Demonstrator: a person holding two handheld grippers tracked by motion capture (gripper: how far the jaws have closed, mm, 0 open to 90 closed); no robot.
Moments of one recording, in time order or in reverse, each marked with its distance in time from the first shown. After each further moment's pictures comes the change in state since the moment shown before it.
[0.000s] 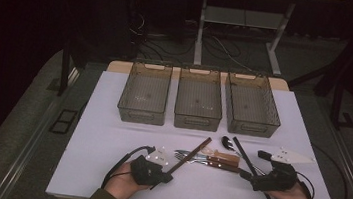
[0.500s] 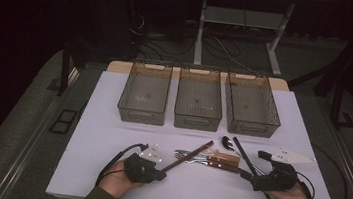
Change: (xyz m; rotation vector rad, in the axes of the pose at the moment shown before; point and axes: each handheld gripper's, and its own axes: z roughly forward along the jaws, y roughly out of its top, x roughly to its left) left arm 0.010 -0.010 -0.013 0.014 0.028 -0.022; right arm 0.000 0.000 0.000 0.002 -0.003 -0.001
